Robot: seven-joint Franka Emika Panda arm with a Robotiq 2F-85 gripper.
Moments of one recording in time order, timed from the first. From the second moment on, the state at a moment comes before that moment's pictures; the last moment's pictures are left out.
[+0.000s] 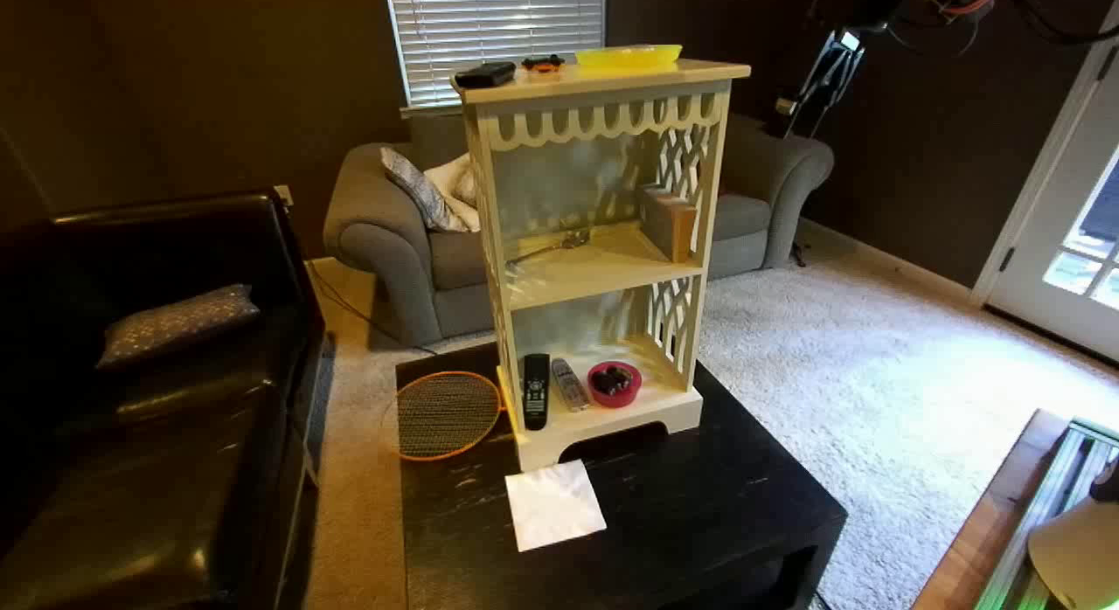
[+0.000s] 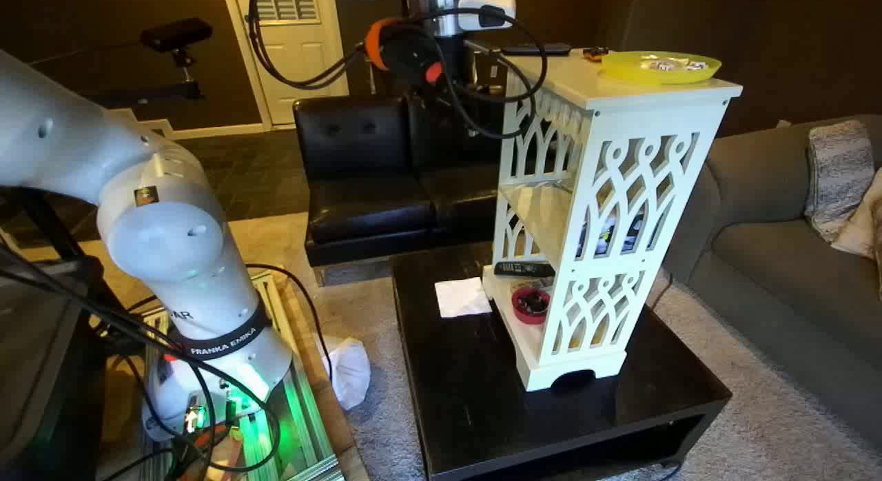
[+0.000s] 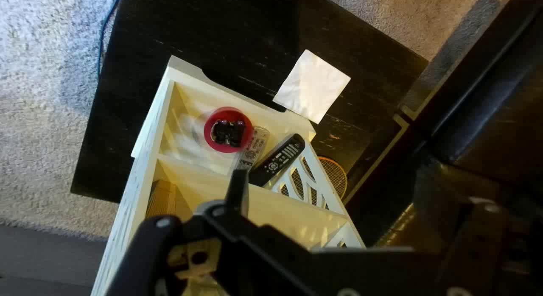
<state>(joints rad) 0.08 -0.63 -0.19 -2.54 0.08 2.10 -0.27</state>
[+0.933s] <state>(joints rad) 0.08 -0.63 -0.19 -2.54 0.08 2.11 -0.27</state>
